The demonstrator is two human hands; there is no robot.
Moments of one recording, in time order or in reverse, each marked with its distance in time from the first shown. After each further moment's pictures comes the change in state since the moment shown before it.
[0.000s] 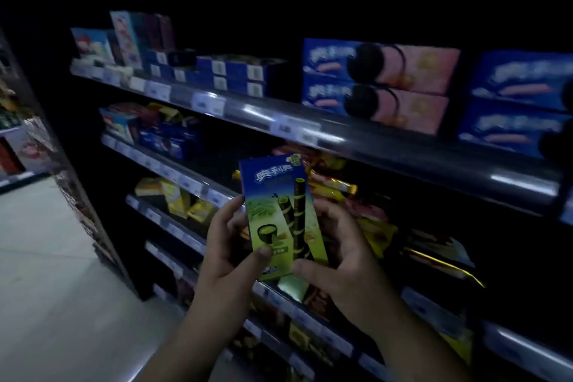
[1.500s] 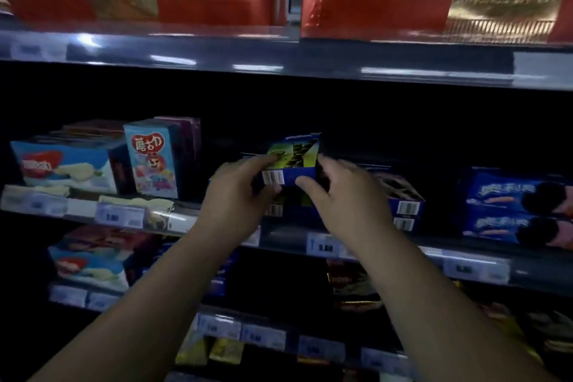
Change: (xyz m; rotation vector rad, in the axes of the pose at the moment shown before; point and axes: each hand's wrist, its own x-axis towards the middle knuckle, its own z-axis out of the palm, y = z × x) left_hand 0.426 0.108 -0.227 0.666 -0.401 0.536; right_hand 0.361 -0.137 0.193 -1.250 0.584 0.013
